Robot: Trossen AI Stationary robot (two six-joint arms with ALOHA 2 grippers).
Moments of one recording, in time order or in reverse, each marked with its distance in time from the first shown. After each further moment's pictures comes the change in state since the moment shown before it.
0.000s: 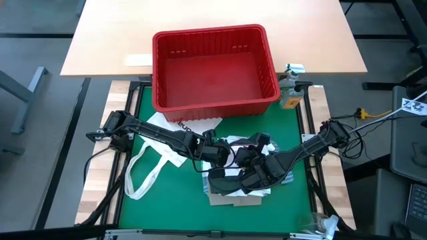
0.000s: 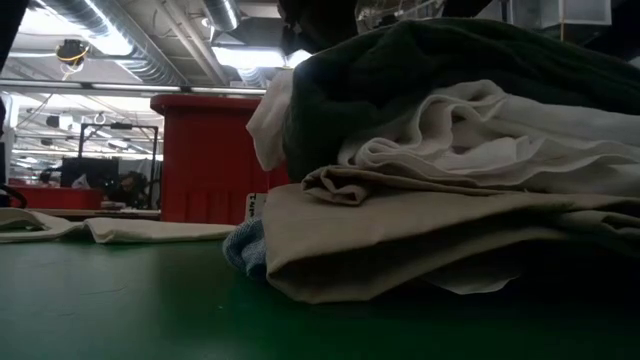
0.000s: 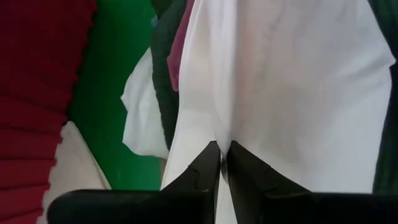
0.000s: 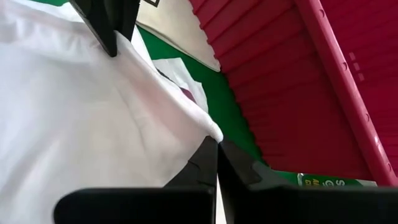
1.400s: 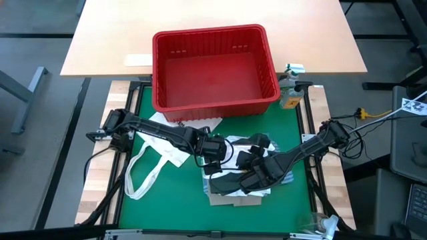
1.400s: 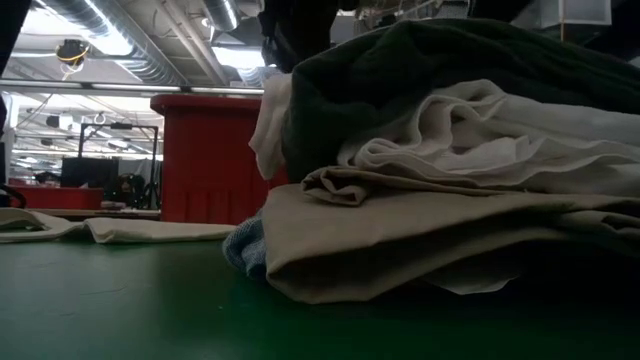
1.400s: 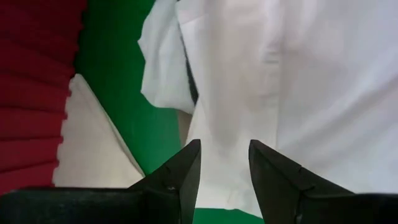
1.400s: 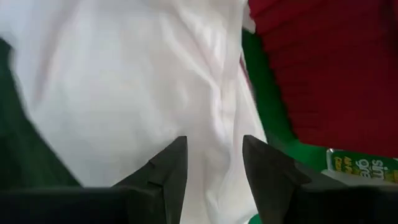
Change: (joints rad) left arm 0.040 -0.010 -0.001 -0.153 0.071 -0.040; right arm 0.000 0.001 -0.025 0.003 -0.176 0.002
